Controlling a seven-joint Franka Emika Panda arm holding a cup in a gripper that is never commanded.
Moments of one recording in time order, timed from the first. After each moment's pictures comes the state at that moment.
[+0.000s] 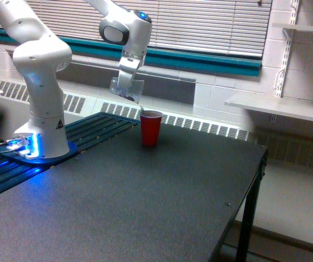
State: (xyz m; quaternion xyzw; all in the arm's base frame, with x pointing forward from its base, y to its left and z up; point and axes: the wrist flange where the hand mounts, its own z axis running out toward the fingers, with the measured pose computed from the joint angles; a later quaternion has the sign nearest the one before) arm 0.189 0.245 0.314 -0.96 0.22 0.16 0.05
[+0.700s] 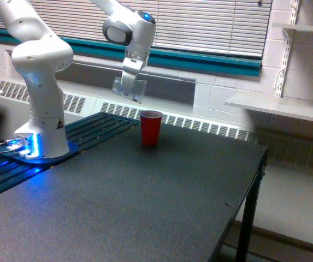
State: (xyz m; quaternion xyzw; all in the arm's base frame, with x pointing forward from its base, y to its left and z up) arm 0.203 0.244 0.316 -0.96 0.21 0.16 0.05
